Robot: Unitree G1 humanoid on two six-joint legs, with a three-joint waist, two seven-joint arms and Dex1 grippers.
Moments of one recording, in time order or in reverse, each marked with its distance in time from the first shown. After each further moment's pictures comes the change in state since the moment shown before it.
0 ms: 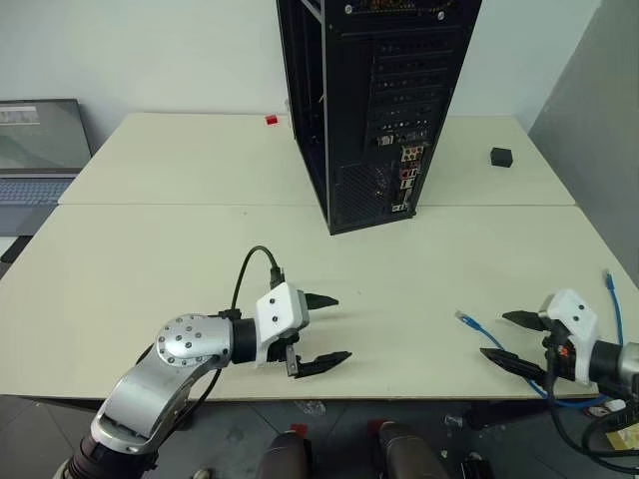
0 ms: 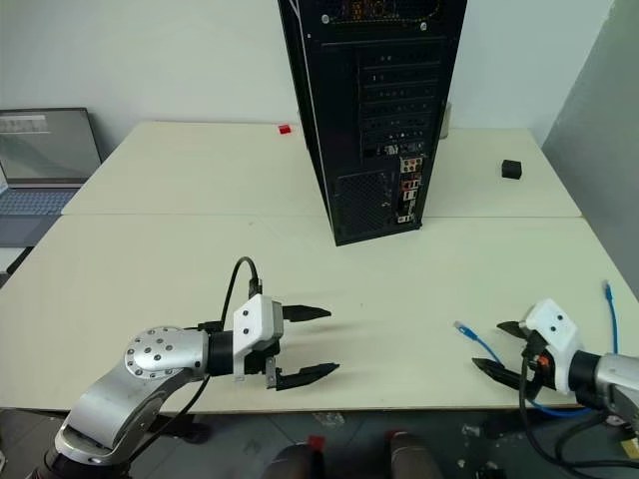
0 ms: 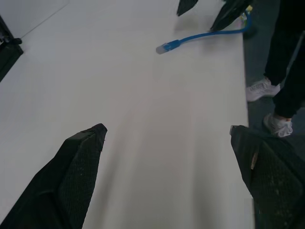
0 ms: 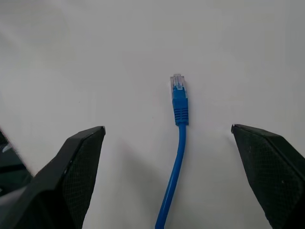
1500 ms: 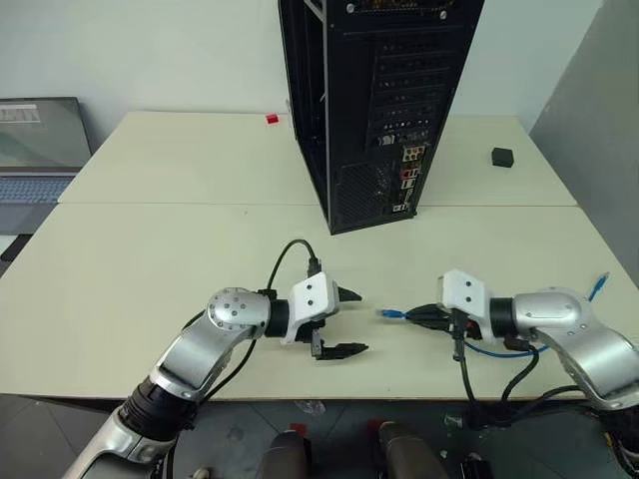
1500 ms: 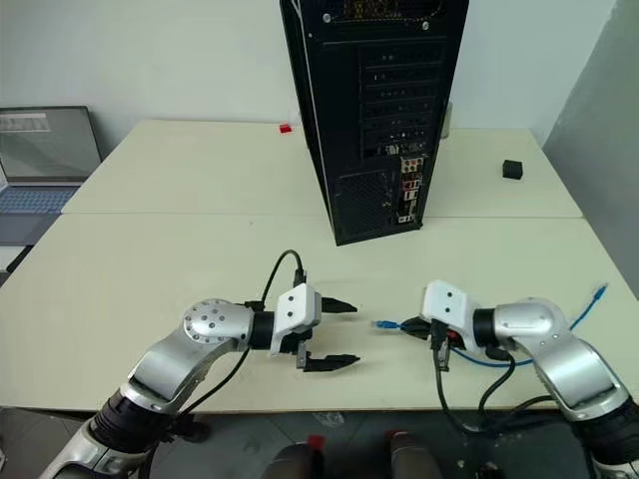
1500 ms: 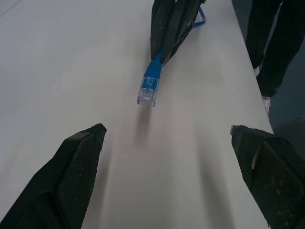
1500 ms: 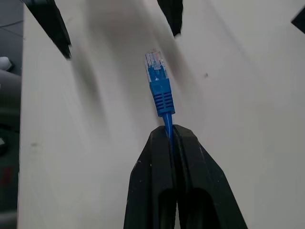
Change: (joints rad) left arm -0.255 -0.082 -0.224 0.346 0.126 -0.152 -0.108; right arm -0.497 0.084 0.493 -0.062 -0.163 -0.018 0.113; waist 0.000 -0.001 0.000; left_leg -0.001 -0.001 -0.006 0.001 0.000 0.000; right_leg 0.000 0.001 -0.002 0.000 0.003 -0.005
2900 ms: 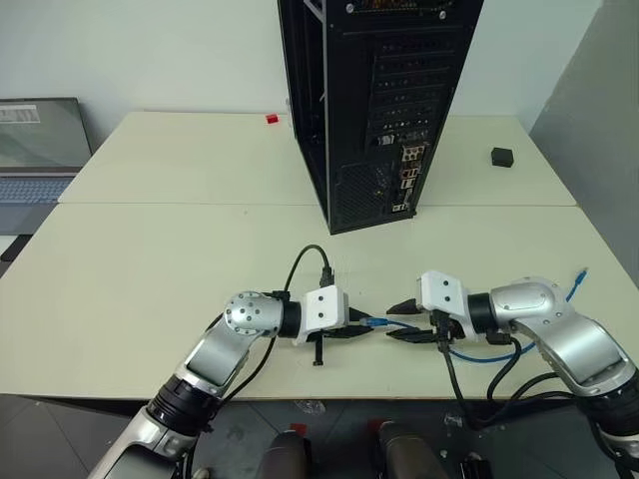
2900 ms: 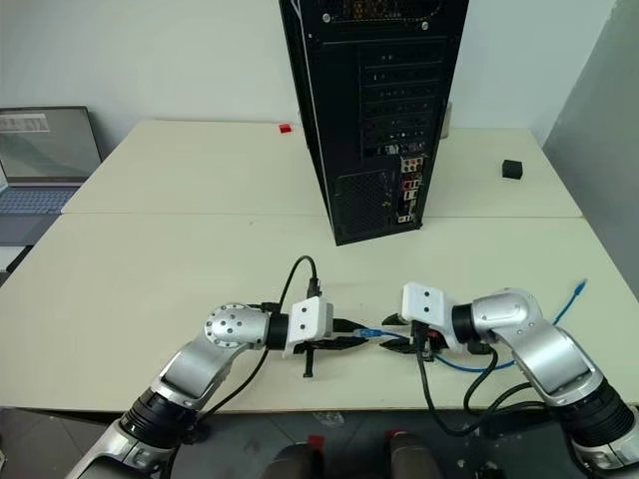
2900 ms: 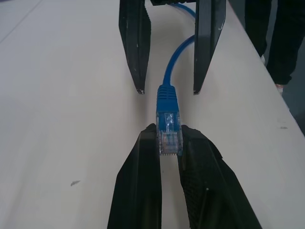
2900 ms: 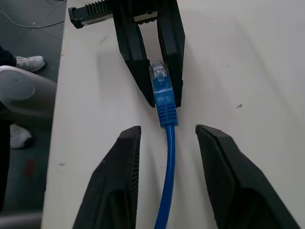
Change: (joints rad) left arm 0.013 -0.087 -0.009 0.141 0.132 -0.306 -0.021; right arm -0.068 -0.016 0.012 0.010 0.044 0.045 0.103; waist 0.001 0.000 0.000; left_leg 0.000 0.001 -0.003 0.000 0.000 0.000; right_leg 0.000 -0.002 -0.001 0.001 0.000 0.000
